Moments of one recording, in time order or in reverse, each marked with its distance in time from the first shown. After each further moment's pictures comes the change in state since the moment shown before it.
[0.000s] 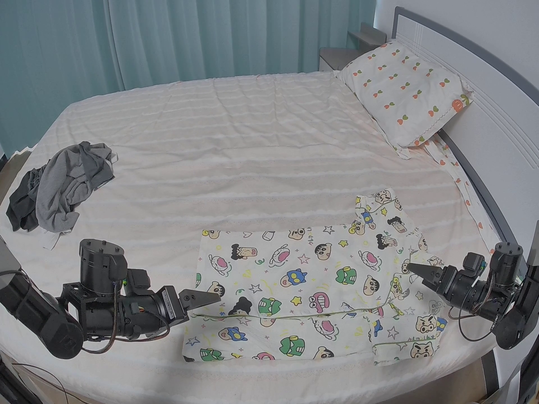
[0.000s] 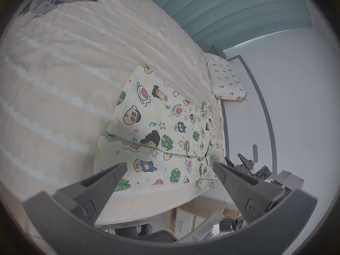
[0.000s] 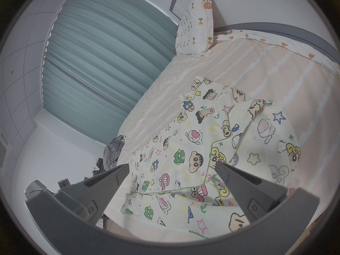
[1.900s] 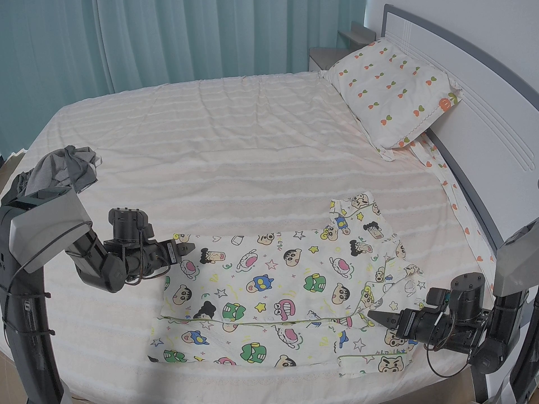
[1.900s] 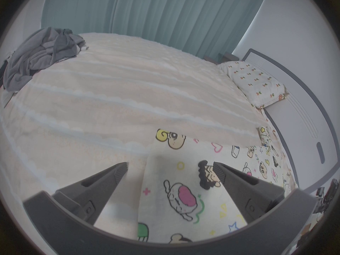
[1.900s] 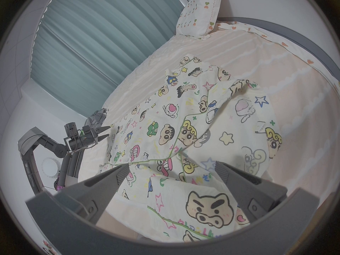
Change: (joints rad) left arm 0.257 0.558 -0.582 -0.070 0.264 0.467; right arm 0.330 0.134 0.059 0.000 -0.309 -0.082
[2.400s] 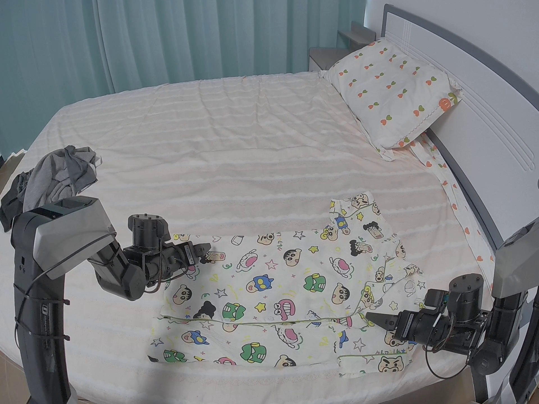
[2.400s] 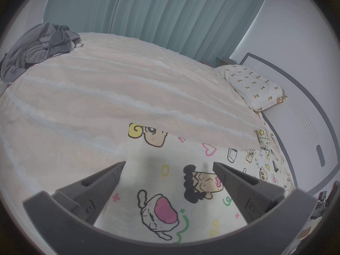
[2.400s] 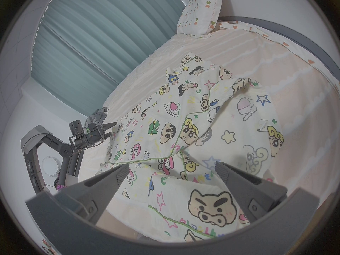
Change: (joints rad) left arm -0.068 0.079 -0.053 -0.043 0.024 -0.064; right arm 0.010 0.001 0.000 0.000 -0.001 0.000
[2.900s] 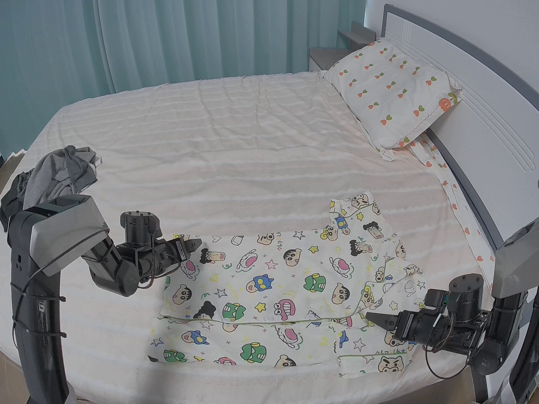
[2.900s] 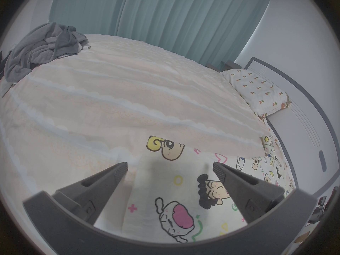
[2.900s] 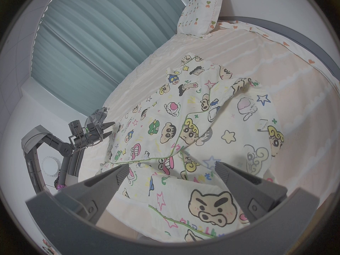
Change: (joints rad) left arm 0.040 -0.012 -0.002 0.007 -0.001 -0.003; right arm 0.001 0.000 0.000 0.000 0.000 0.000
